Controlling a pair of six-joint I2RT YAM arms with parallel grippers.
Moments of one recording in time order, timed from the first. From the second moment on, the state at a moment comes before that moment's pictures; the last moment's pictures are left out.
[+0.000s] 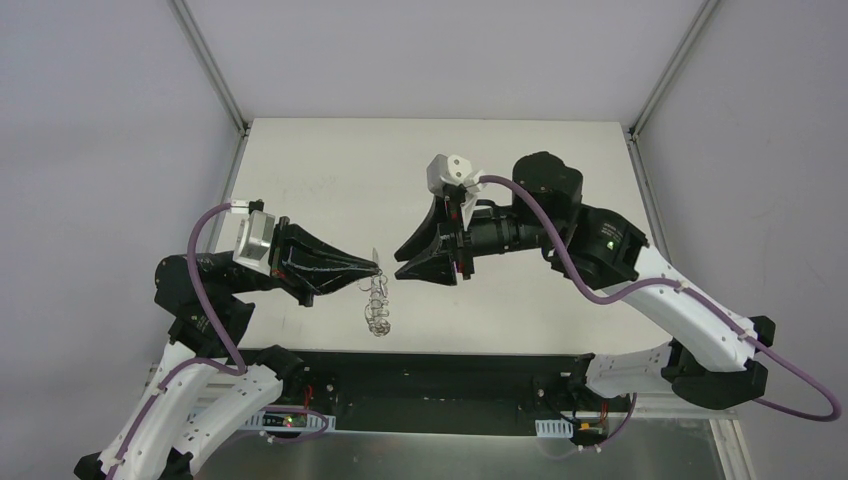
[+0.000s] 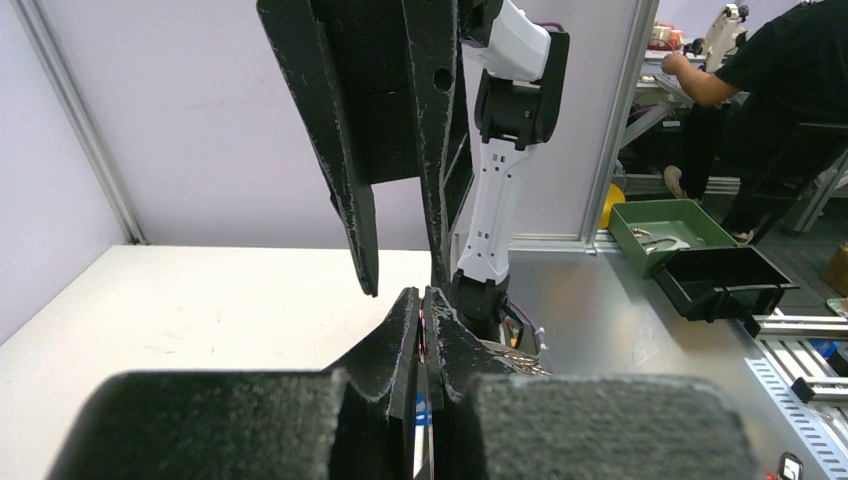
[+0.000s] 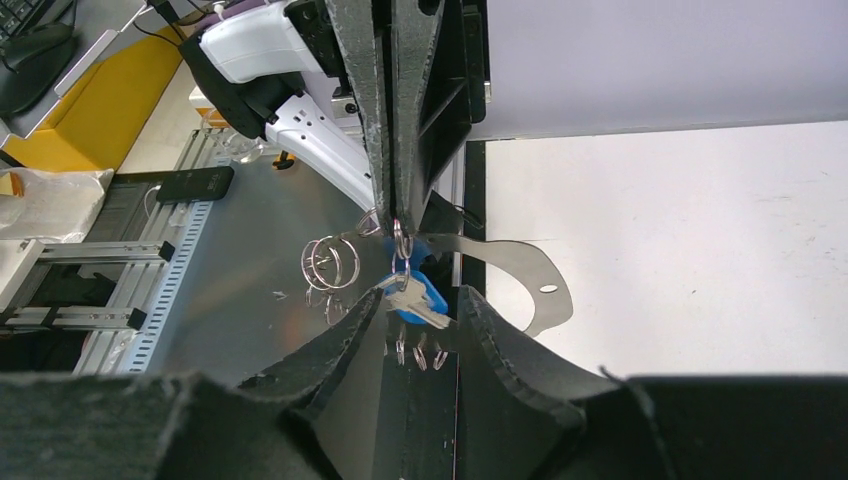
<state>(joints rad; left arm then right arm) -0.51 0.59 0.93 0.24 0.94 -0.50 1.10 1.27 1.67 -0.57 -0.59 0.05</state>
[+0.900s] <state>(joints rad) -0.51 0.59 0.93 0.24 0.94 -0.50 1.13 1.33 1.67 -0.54 -0.61 0.10</state>
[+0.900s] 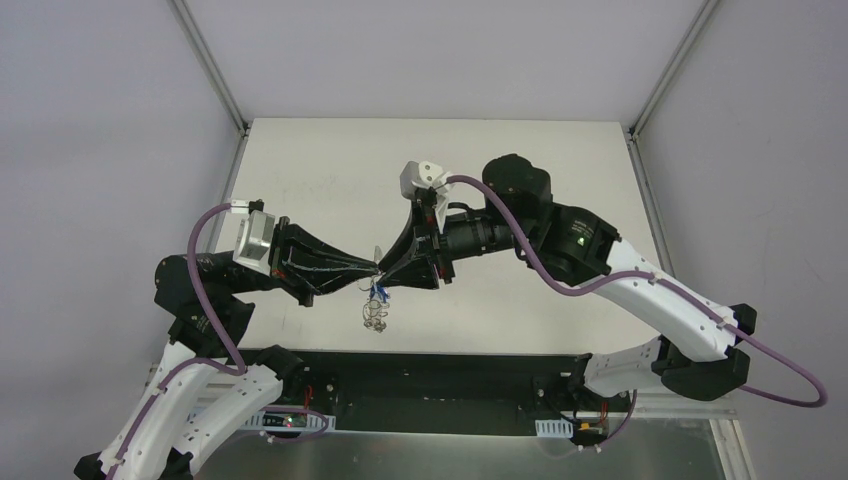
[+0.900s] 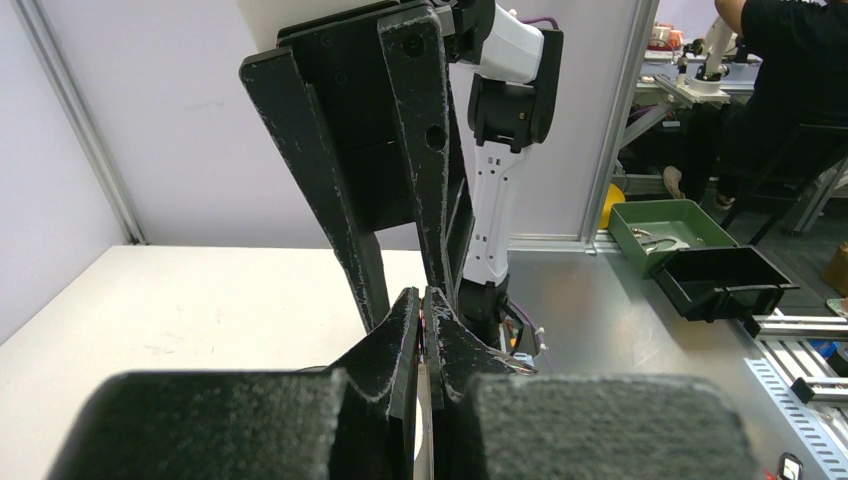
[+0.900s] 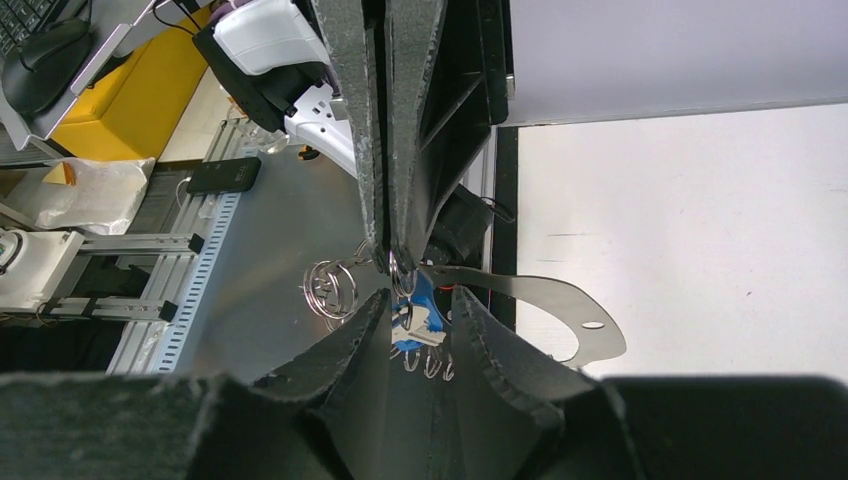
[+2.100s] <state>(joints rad) -0.51 0.57 0.93 0.21 0.92 -0.50 1.17 1.41 1.84 -0.70 -0.58 0.06</state>
